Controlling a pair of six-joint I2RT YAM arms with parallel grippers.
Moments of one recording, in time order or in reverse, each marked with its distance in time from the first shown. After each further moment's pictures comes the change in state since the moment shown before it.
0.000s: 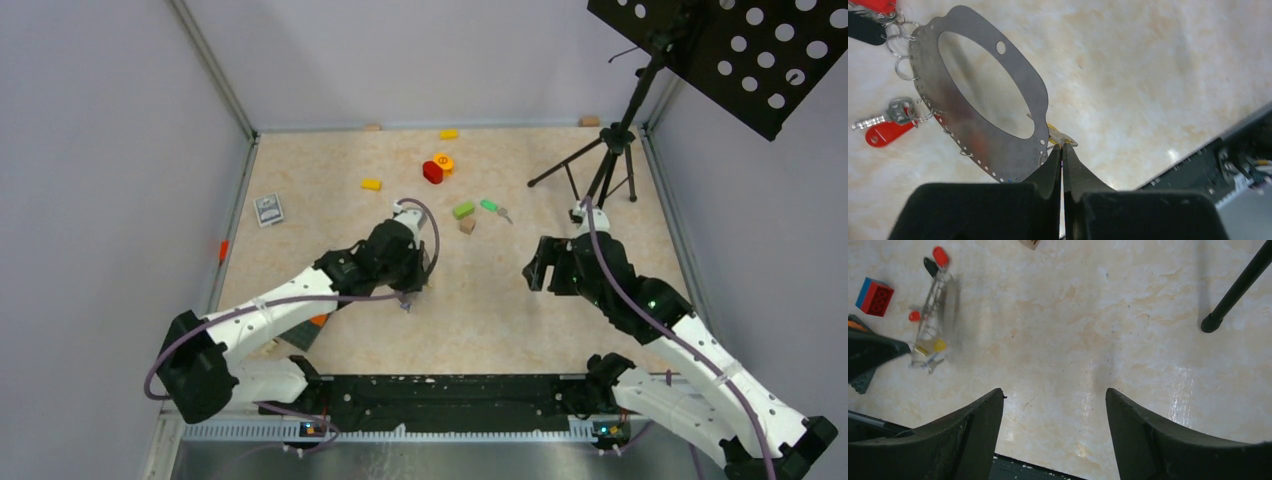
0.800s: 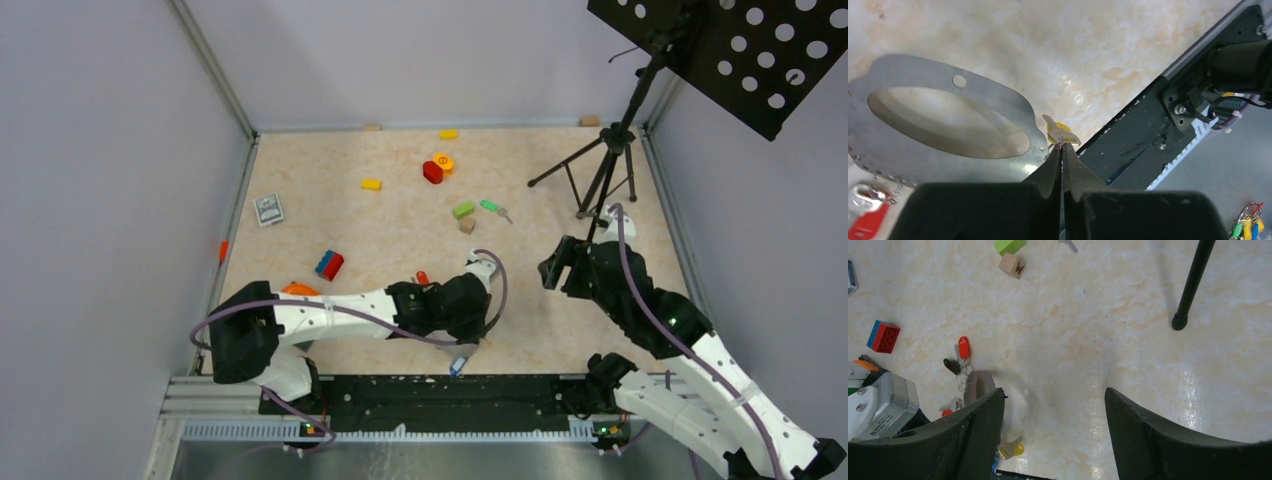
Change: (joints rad) left arm -0.500 0.241 0.071 0.116 -0.075 -0.230; right arm 0.000 -0.099 0.009 -0.047 0.120 0.079
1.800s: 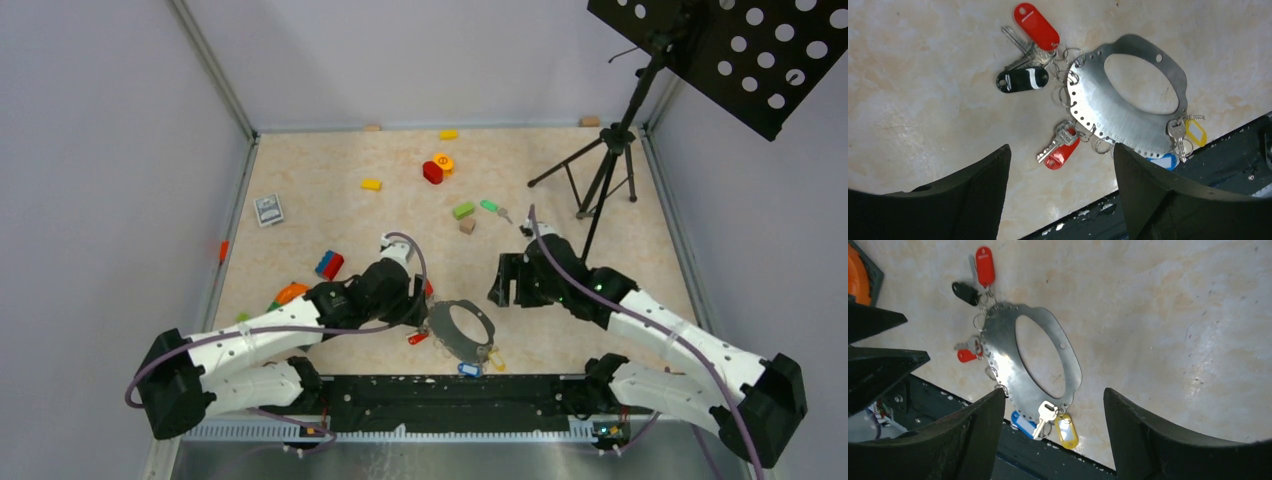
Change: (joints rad) left arm 0.296 -0.428 -0.284 -0.151 -0.091 0.073; right arm 0.070 0.293 -0.091 0.212 -0.311 0.007
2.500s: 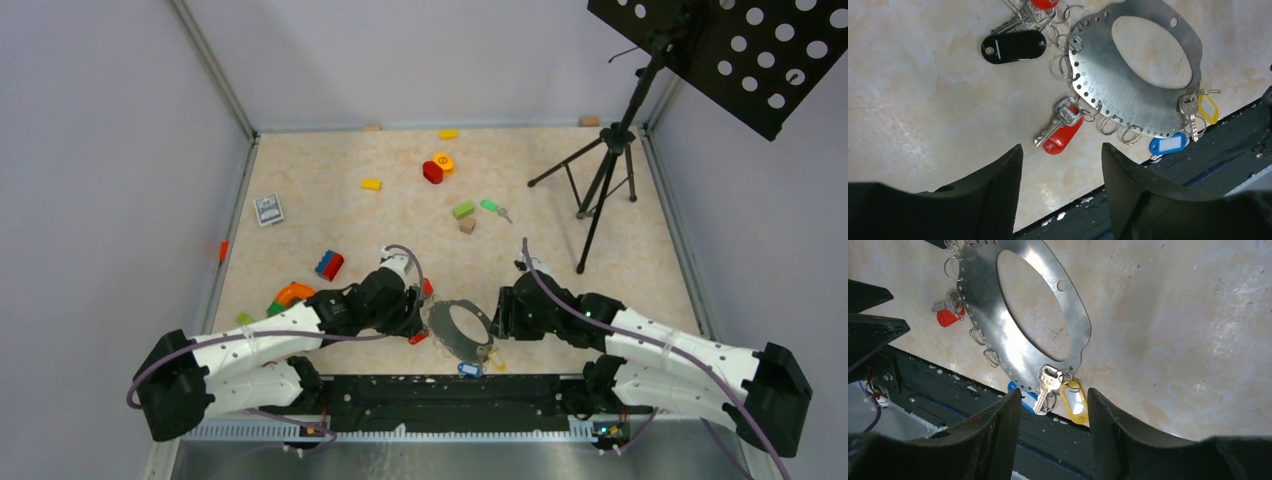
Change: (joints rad) left arm 0.000 -0.018 -0.100 0.046 0.095 -0.023; right arm 0.227 -0.006 -0.186 0.029 0.045 0.256
